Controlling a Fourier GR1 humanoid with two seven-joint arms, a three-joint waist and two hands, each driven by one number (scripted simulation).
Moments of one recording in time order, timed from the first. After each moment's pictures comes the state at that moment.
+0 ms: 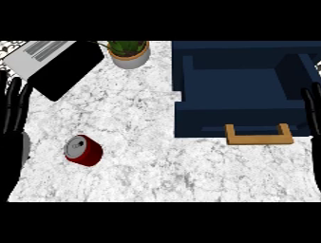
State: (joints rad) left arm -0.02 0.08 0.02 -2.10 0.02 0.01 0.02; right arm 0.01 -0.09 -0.01 -2.10 0.00 -0.02 0.02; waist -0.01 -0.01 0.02
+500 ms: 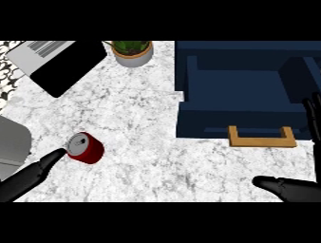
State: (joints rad) left arm 0.16 0.01 0.05 -2.12 -0.23 0.49 0.17; right arm 0.07 -0.08 -0.05 -2.07 -0.02 -0.04 0.08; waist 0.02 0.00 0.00
